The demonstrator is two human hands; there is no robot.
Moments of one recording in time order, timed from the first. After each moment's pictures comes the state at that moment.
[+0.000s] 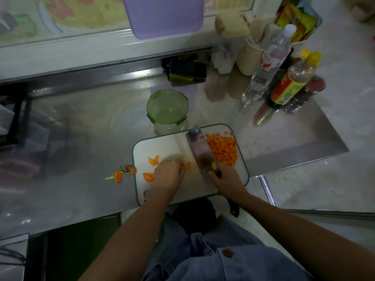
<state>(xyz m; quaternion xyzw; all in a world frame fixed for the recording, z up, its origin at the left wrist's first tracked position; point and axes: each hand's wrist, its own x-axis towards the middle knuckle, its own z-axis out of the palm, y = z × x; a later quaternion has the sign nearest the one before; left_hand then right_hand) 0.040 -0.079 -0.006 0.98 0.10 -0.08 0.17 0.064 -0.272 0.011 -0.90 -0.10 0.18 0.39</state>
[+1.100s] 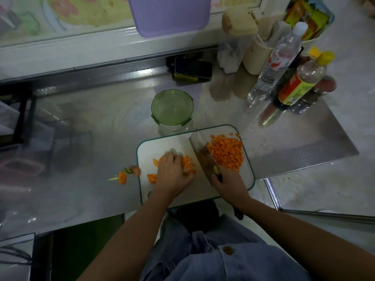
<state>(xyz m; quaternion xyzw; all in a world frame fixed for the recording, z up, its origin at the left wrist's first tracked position) 0.040 -0.071 0.003 0.98 0.07 -0.05 0.18 0.064 -0.263 0.004 -0.93 -0.13 0.17 0.30</state>
